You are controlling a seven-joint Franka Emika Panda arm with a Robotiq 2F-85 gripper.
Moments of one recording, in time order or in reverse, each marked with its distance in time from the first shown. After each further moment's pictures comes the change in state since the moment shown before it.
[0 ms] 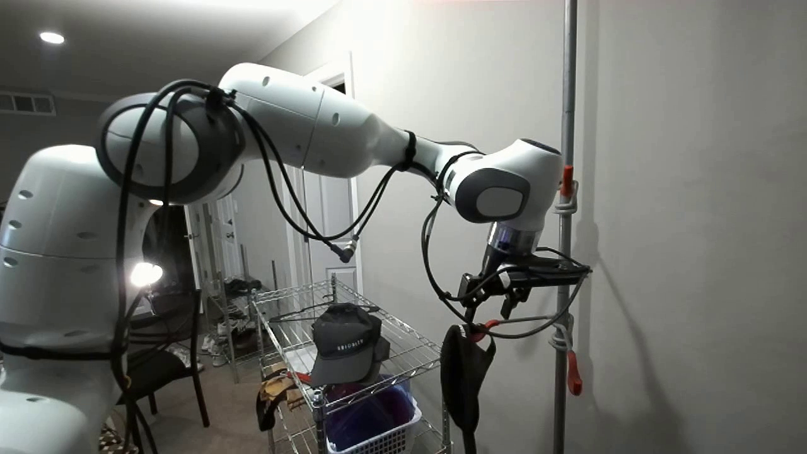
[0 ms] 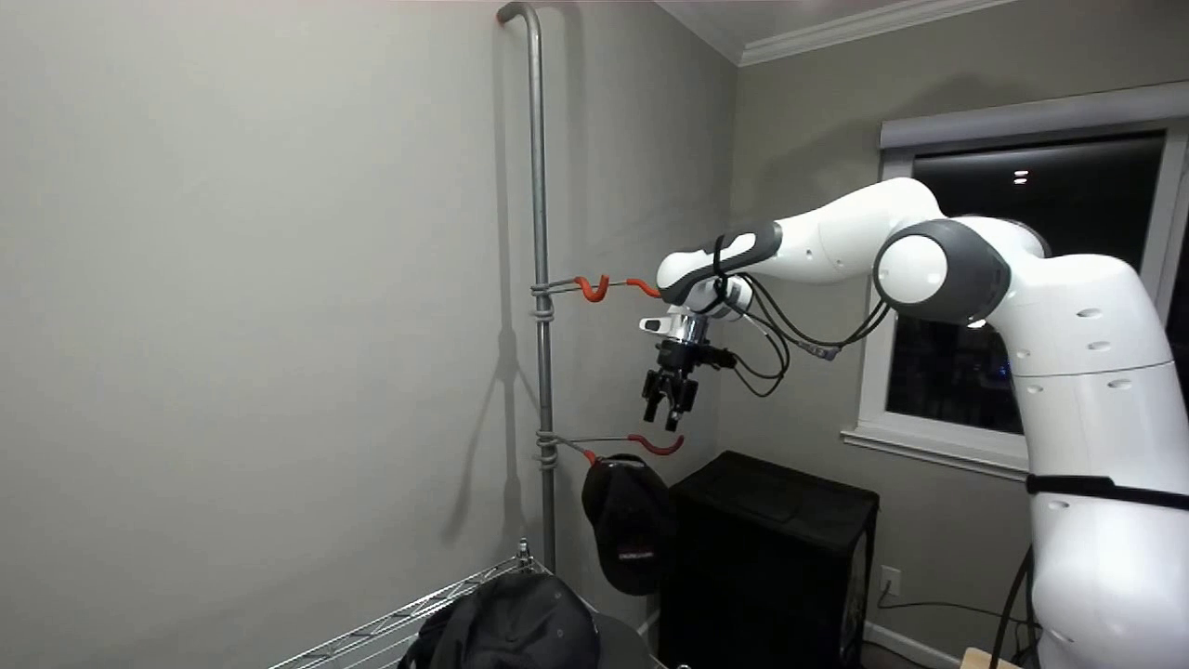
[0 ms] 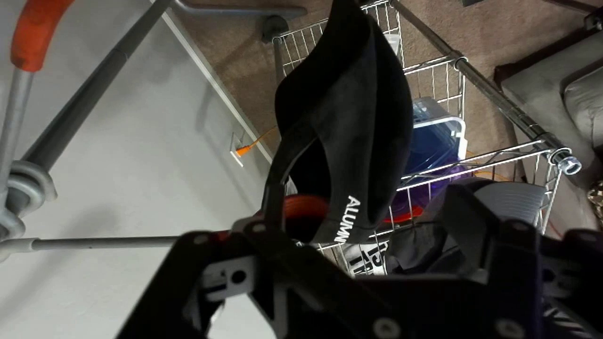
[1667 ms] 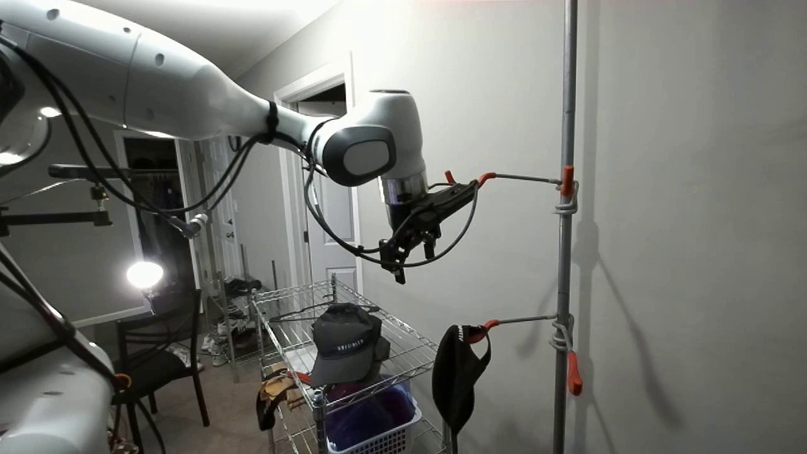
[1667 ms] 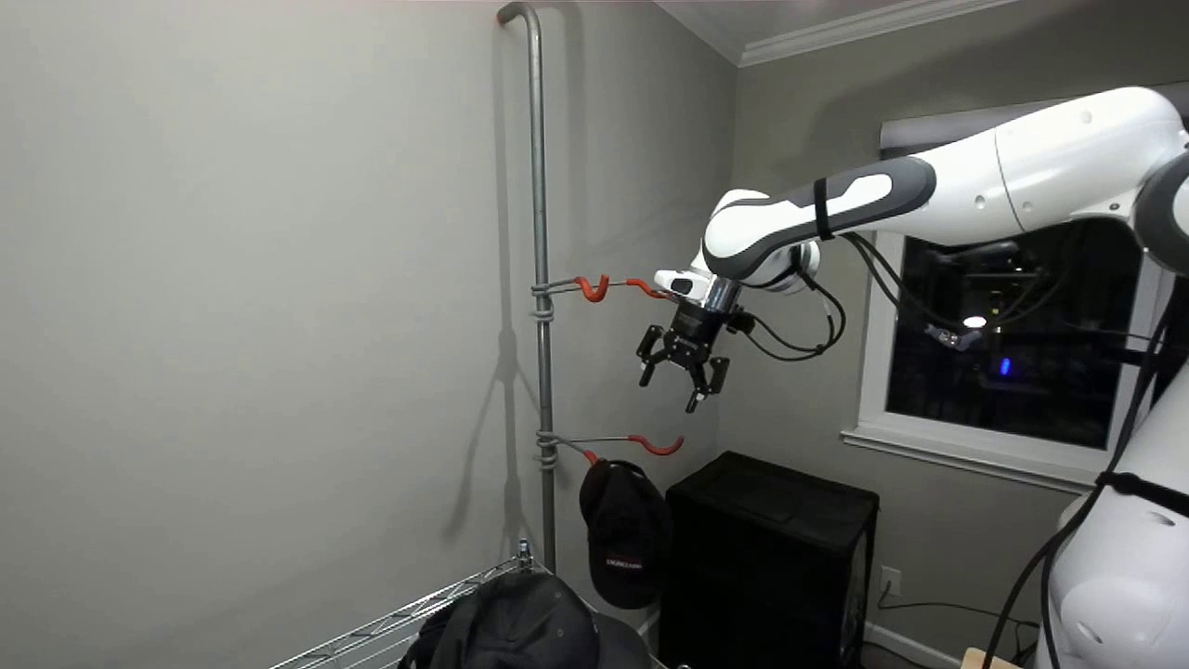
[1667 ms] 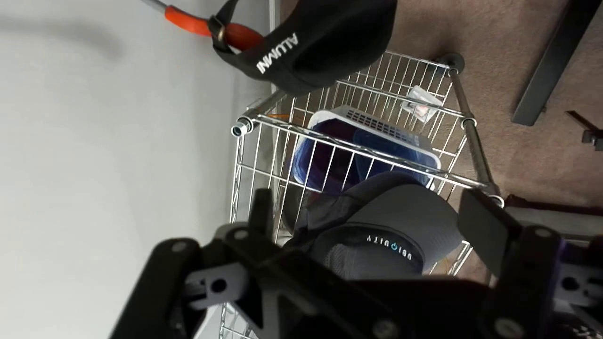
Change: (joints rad) arm 0.188 -0.585 0.054 -0.545 -0.152 0.309 -0.260
